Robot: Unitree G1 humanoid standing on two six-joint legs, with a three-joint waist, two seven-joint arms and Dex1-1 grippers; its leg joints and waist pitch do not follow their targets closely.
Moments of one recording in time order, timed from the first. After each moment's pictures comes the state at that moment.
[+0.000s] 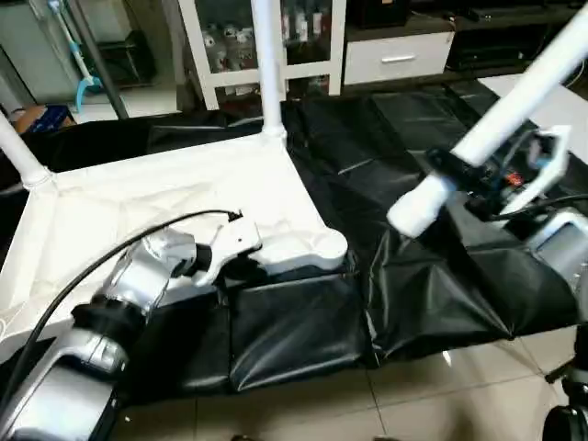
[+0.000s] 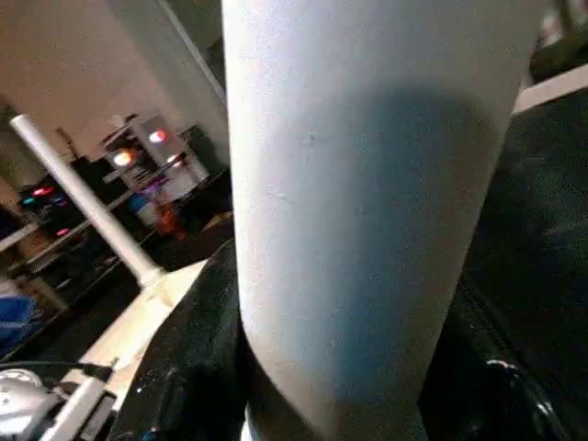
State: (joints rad) left arm -0.60 0.45 -0.34 0.57 0.09 0.15 -1.10; right arm -0.52 -0.41 -0.36 0.13 0.74 0.82 0.62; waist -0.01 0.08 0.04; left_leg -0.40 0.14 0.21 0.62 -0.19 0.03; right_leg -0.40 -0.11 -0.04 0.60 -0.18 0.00
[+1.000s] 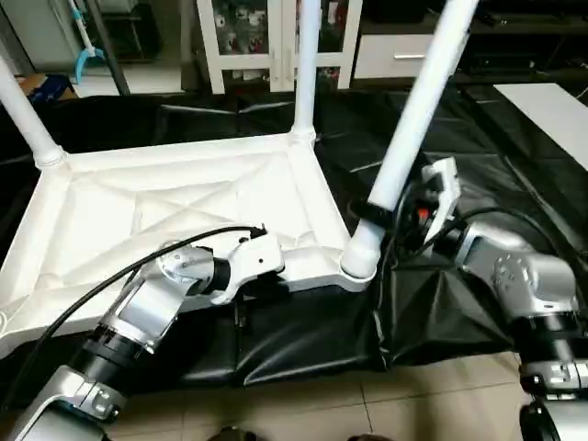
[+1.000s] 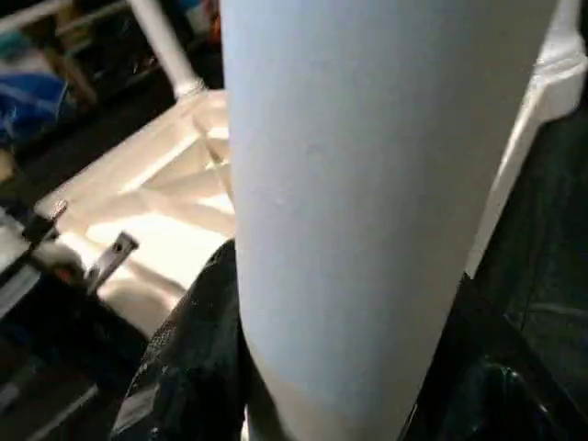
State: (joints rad) left arm -0.48 0.44 -0.38 0.24 0.12 0.28 -1.07; right arm -0.53 -0.41 -0.01 0.30 0.49 0.57 0.85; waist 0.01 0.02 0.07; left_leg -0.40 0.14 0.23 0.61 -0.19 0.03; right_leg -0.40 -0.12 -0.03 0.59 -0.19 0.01
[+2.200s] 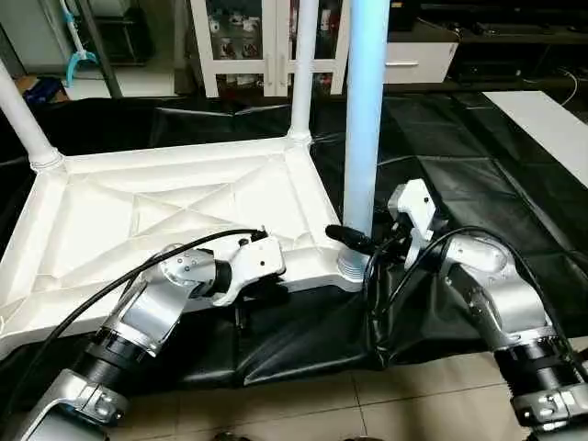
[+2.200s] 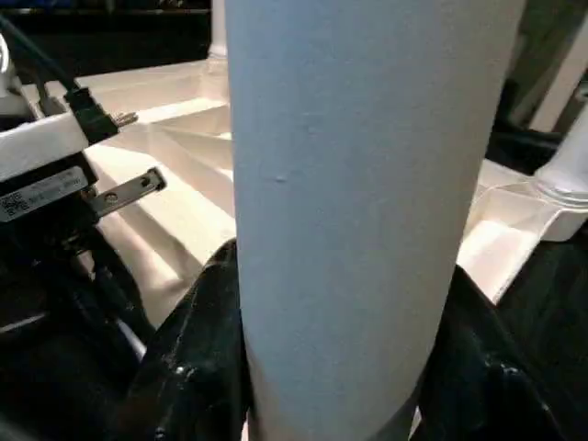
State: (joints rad) left arm -0.47 0.42 -0.36 0.25 0.14 0.27 -1.04; right arm -0.42 -0.35 0.12 0.27 0.27 0.11 0.86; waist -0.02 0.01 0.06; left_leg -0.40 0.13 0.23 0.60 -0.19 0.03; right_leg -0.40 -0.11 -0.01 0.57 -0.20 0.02
